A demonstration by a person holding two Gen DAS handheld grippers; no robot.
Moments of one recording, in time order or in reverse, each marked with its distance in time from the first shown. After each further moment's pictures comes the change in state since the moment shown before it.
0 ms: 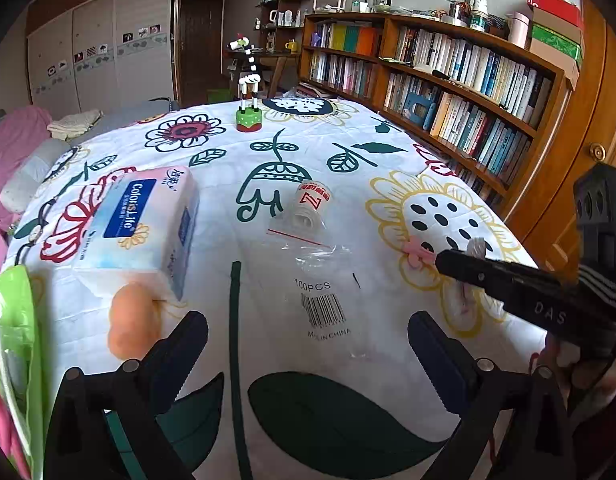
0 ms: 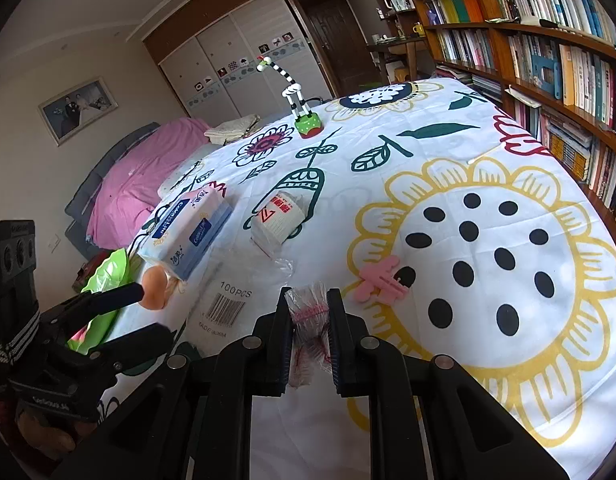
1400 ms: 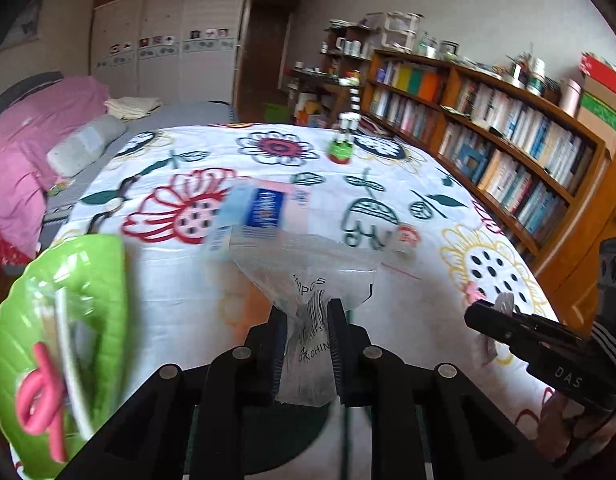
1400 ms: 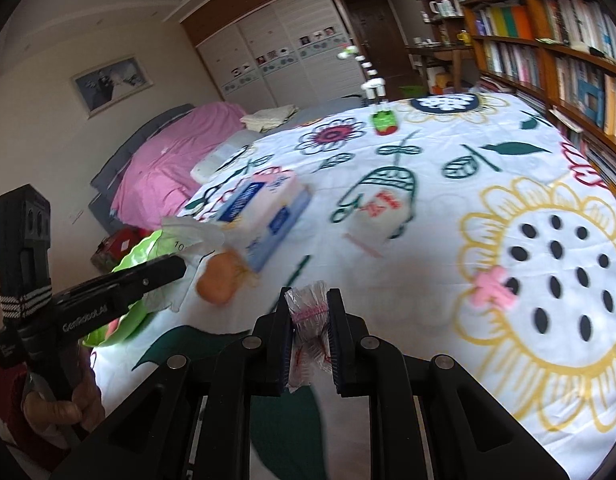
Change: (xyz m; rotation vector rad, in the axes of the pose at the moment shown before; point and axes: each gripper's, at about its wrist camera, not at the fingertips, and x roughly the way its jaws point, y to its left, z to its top) left arm -0.052 0.082 -0.013 -0.195 -0.108 0.117; right arm 0.016 0.086 -0.004 -0.120 0.024 0.097
